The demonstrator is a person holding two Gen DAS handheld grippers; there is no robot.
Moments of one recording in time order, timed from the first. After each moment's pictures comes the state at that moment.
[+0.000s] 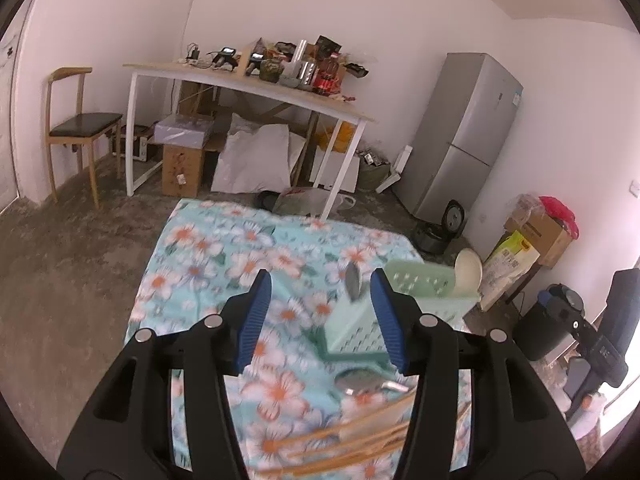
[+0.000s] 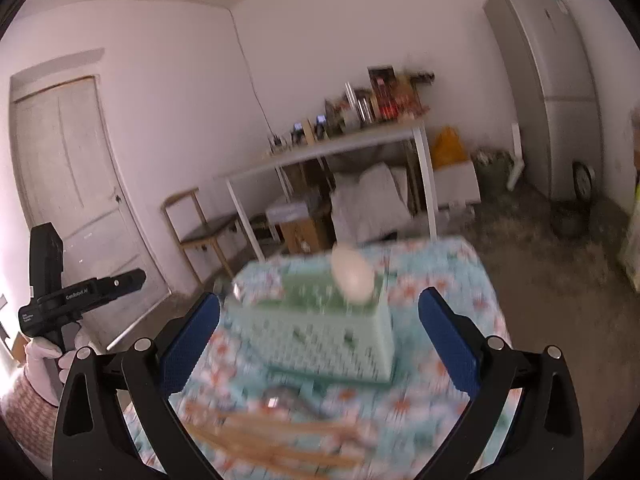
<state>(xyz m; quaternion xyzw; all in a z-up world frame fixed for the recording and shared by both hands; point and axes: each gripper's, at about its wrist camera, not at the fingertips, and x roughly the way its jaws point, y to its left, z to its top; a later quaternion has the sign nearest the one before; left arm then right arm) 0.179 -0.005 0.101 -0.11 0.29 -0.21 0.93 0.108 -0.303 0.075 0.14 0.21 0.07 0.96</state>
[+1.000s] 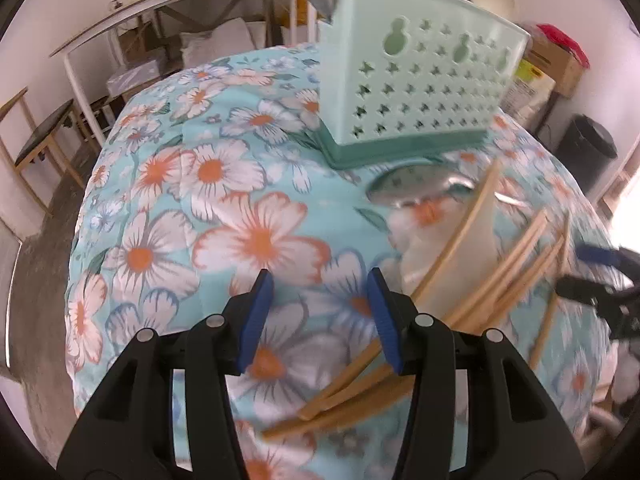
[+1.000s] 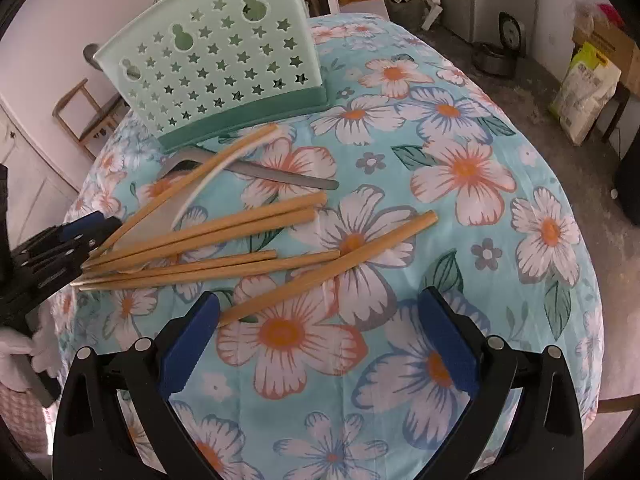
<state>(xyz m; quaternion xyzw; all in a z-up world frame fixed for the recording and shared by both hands) 0.171 -0.062 -0.056 0.11 0.44 -0.25 0.85 0.078 -0.262 -0.086 0.16 0.48 -0.08 0.86</state>
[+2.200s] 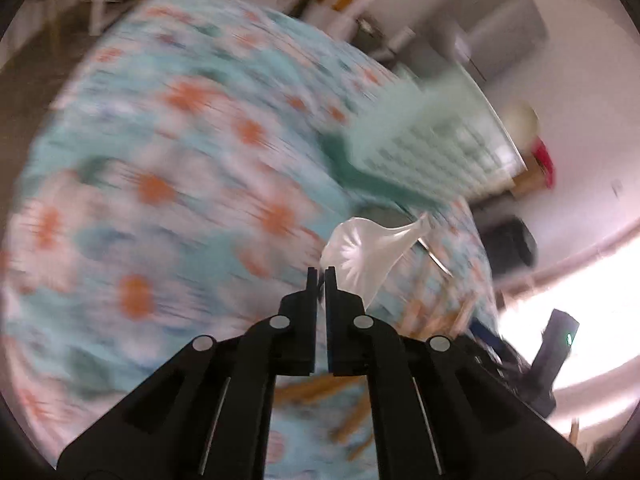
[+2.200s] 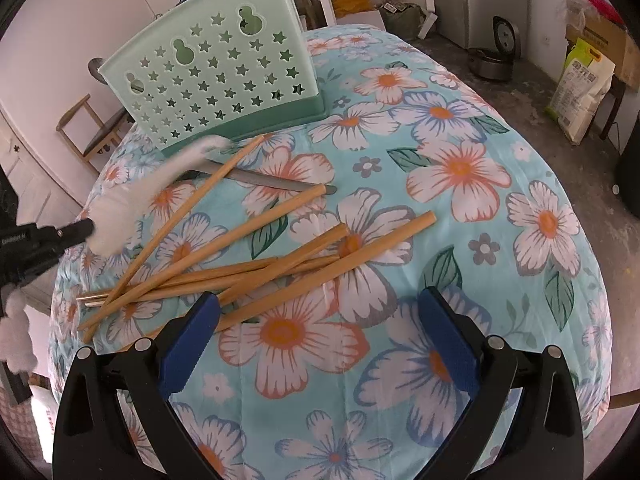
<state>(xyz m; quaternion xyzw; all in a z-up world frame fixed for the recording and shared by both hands) 0.200 0.021 -0.044 -0.17 0.52 -0.27 0.79 0.066 -0.265 -0.087 0.18 0.45 -0.08 0.87</state>
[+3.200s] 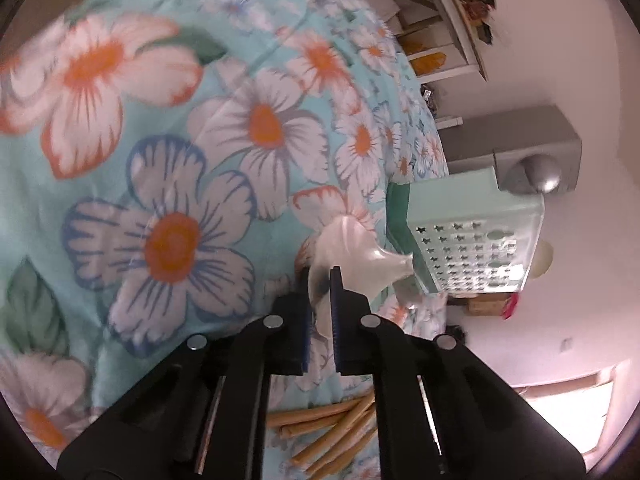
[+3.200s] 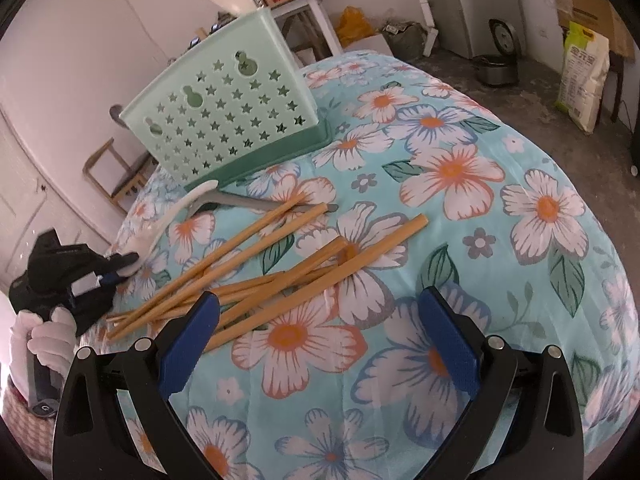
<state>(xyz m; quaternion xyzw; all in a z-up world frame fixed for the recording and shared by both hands) 0.208 0.026 -0.097 -0.39 0.52 -0.18 0.74 0.045 -0.278 -0.087 0.23 0.38 -0.05 0.89</state>
